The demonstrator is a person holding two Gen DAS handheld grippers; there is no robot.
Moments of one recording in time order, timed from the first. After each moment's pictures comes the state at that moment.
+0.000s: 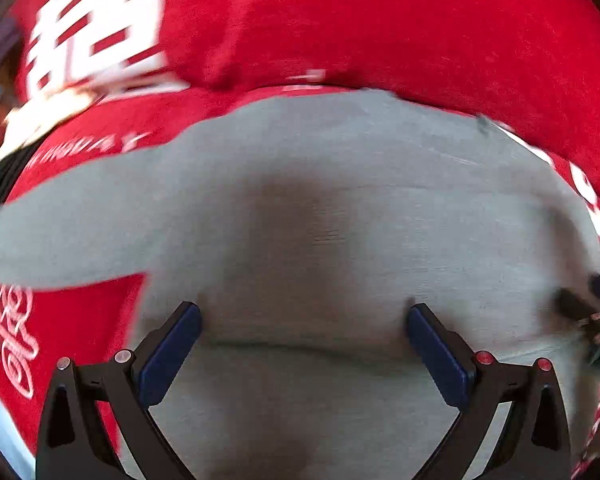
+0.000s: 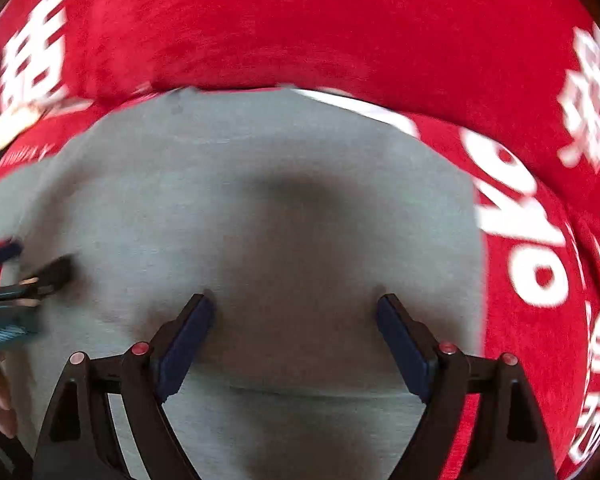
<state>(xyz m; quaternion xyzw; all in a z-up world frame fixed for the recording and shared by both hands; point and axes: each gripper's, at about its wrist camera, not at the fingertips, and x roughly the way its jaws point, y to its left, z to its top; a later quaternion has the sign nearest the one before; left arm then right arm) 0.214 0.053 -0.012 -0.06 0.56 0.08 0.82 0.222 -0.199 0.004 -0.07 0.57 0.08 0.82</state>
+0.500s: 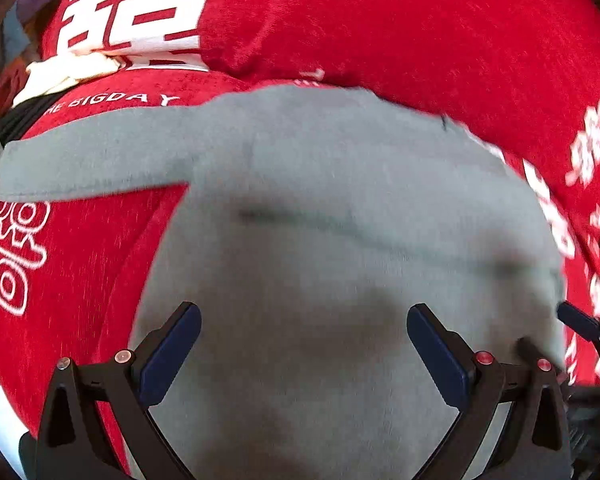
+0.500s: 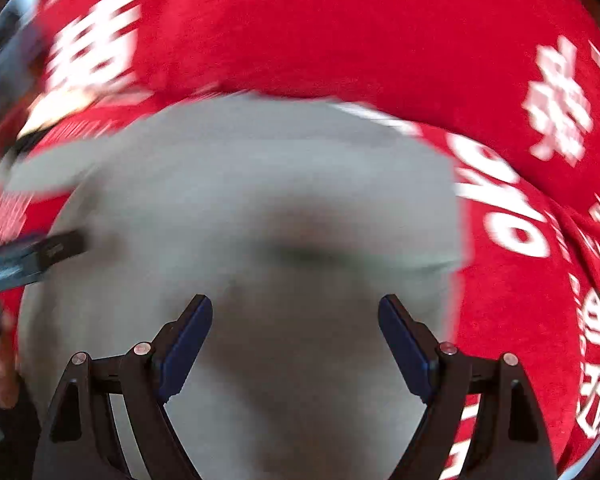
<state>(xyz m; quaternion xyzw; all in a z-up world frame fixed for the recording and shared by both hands) 0.113 0.052 0.011 -0.11 0.53 0.03 0.84 0.110 -0.173 0.045 -0.10 0.52 0.16 0.83</state>
